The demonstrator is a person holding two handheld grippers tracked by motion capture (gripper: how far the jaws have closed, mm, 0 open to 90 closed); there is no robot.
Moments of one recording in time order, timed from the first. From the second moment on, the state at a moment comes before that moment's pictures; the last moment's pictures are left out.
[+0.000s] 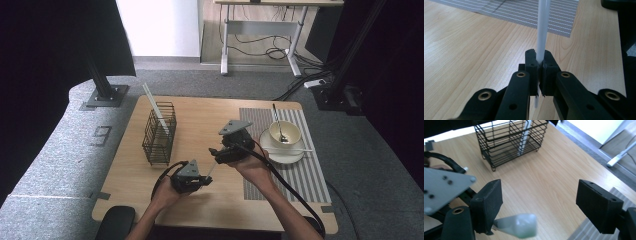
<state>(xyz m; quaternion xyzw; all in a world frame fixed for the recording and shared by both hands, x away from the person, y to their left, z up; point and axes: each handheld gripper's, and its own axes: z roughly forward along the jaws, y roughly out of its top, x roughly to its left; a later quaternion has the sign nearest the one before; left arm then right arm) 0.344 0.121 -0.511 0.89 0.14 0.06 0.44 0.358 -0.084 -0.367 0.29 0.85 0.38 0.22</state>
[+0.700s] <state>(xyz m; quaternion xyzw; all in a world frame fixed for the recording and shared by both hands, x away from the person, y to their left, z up) 0.346 0.133 -0.508 0.88 0.13 0.06 0.45 0.368 -0.151 -0.410 0.35 0.84 0.36 0.21</state>
